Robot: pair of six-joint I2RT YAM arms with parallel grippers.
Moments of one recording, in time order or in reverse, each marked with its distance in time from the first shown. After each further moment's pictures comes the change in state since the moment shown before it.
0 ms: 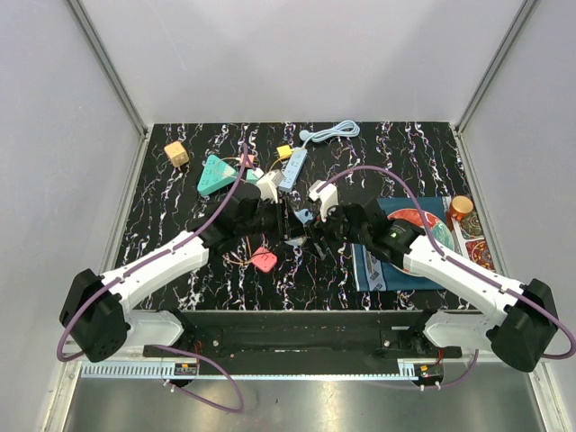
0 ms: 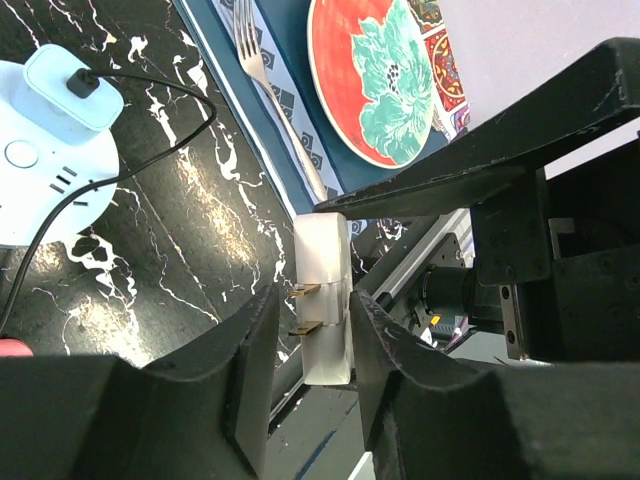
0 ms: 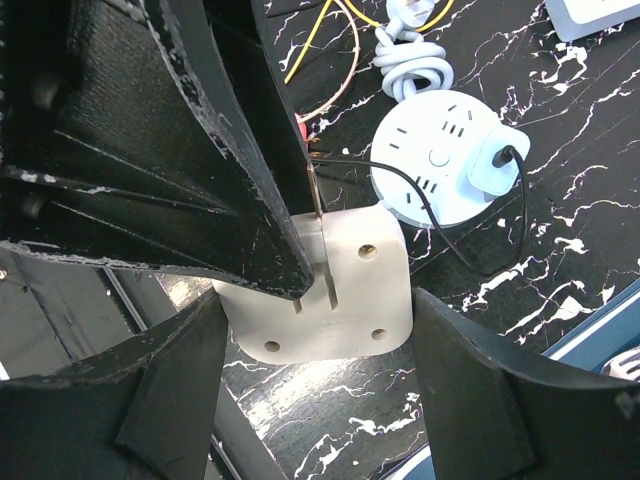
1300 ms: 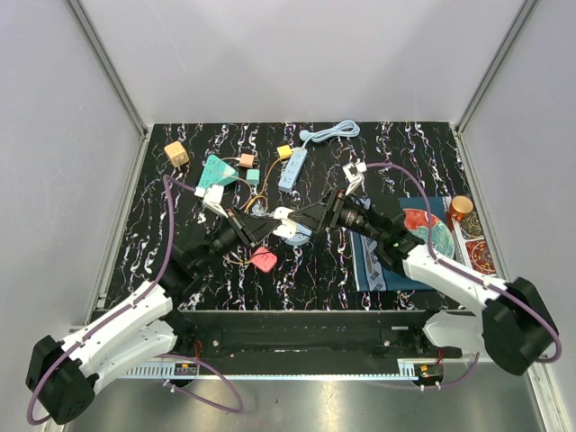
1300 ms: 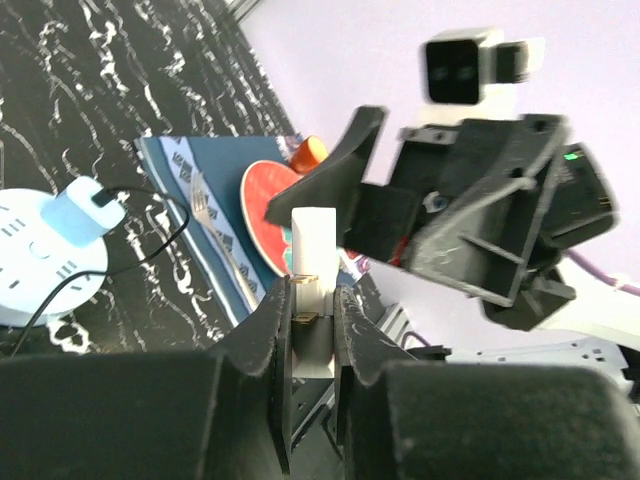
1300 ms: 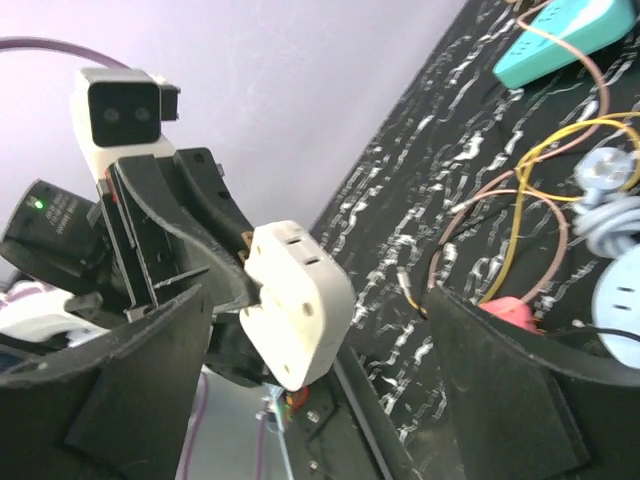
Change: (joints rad) left arm 0.060 -0.465 -0.407 0.417 -0.168 -0.172; right arm -0.151 -0.025 -0.273 0.848 -0.236 0.800
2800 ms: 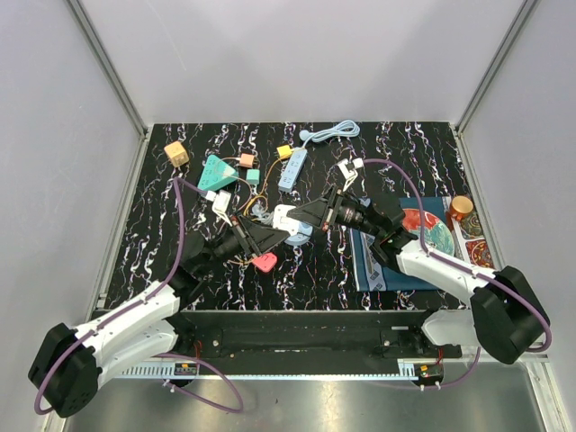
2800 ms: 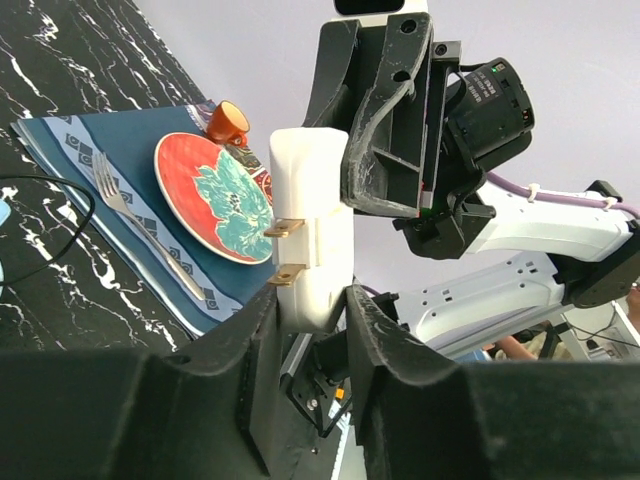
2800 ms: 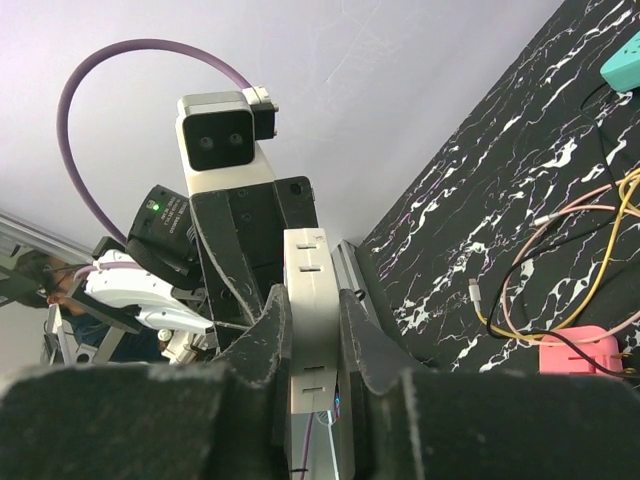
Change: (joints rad) left arm 0.003 0.059 -0.120 0.328 0.208 -0.051; right arm -0.011 0.111 -0.003 0.261 -0.150 0.181
